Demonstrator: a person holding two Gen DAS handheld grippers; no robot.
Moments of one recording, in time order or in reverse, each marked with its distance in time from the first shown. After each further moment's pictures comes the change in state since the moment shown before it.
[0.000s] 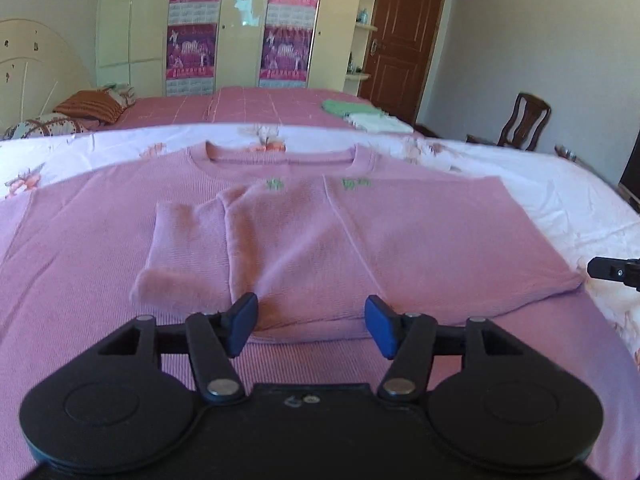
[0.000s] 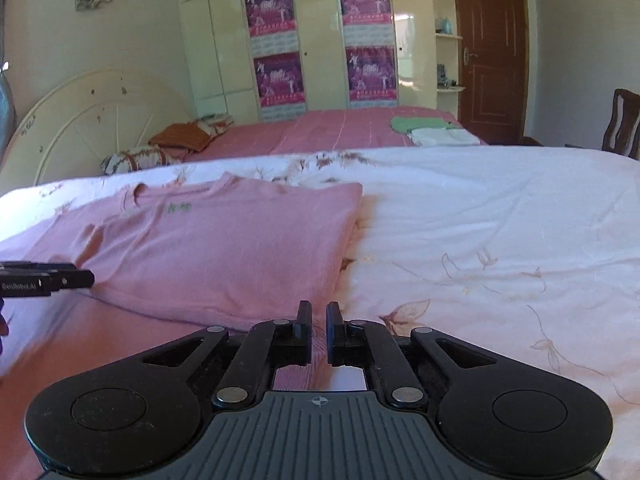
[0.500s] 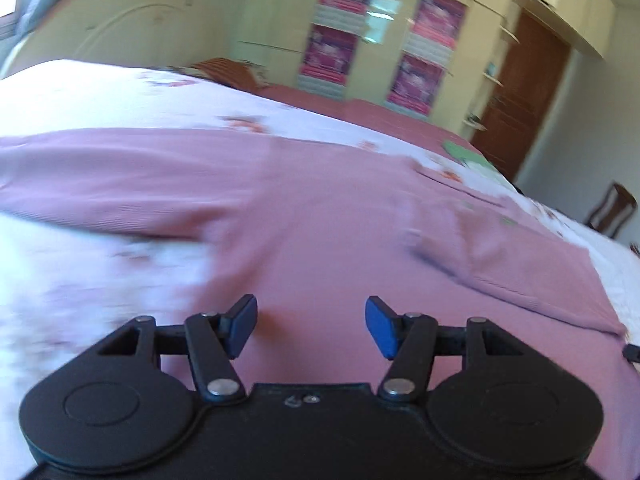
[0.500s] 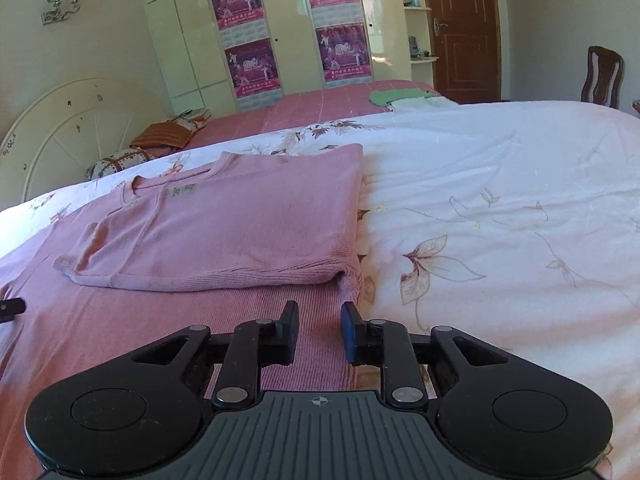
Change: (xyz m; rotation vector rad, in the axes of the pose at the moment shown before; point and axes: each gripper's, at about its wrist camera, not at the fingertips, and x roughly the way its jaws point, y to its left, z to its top) left arm -0.127 0.136 -0.066 -0.359 -0.059 0.245; right arm 0.002 0.021 -0.017 0.124 0.075 -0.047
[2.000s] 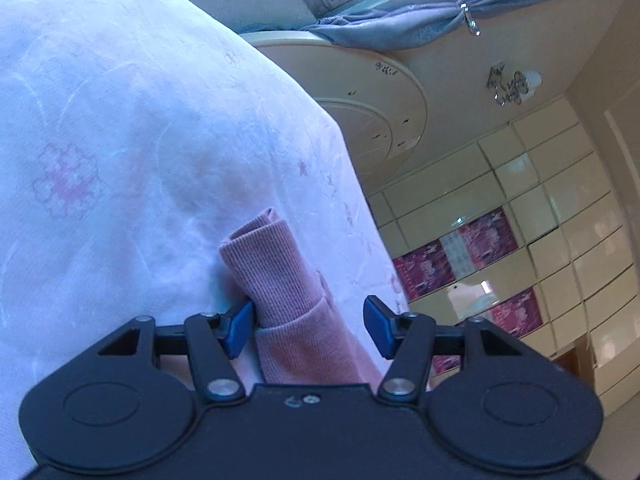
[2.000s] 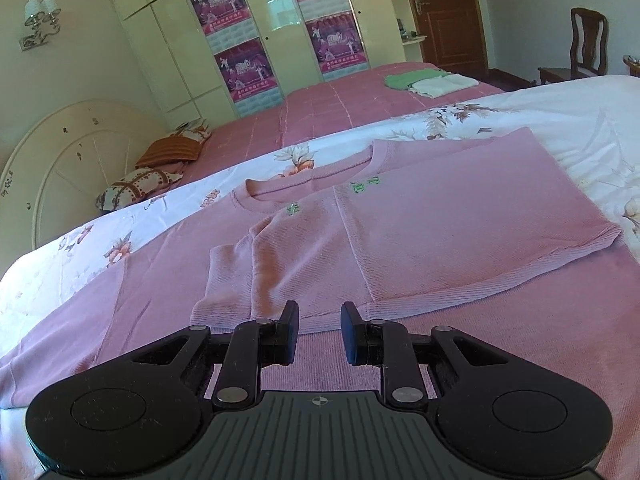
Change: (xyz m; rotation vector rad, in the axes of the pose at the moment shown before) left arm -0.014 0.360 0.054 -0.897 -0.398 -0.093; right arm 0.047 0.227 0.016 0.166 0.005 -0.021
